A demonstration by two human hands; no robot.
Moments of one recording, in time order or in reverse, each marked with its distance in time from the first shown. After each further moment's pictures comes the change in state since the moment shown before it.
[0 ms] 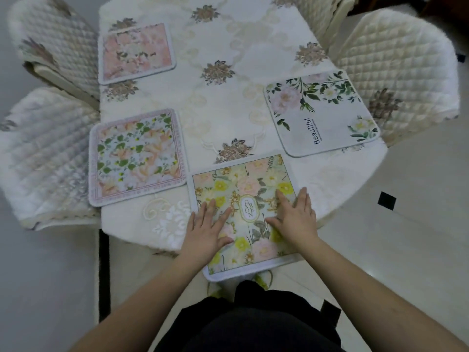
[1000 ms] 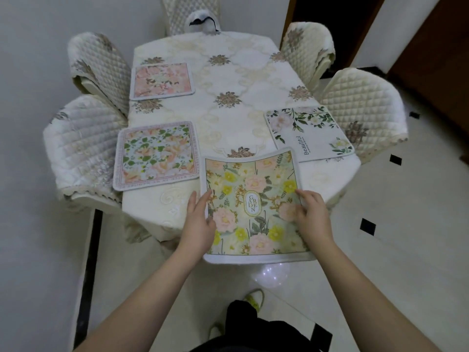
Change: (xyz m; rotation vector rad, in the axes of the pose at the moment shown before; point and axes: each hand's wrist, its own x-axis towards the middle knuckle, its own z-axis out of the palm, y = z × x) left_hand -0.111 0.021 -0.068 -0.865 0.351 -0.194; right_hand -0.109 0.005 -0.031 0.497 0.490 -0.145
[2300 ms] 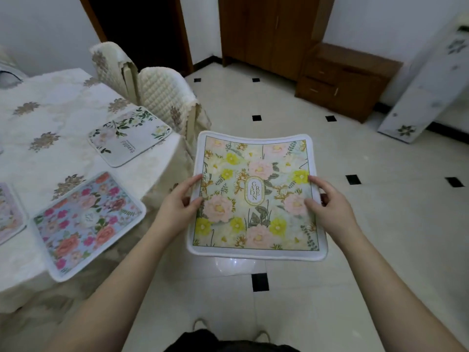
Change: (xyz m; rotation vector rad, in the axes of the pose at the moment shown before) left_hand -0.188 0.240 0.256 -0.076 -0.548 0.376; right_hand -0.282 0.260 -0.351 0.427 0.408 0.455
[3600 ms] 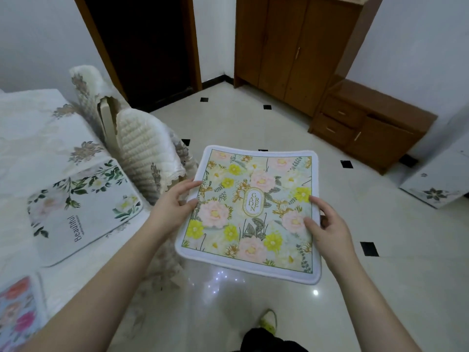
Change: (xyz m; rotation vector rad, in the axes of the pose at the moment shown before) left_hand 0.396 0.051 0.001 -0.009 0.093 -0.016; right_hand 0.384 -0.050 0.042 0.096 -0.006 -0.027
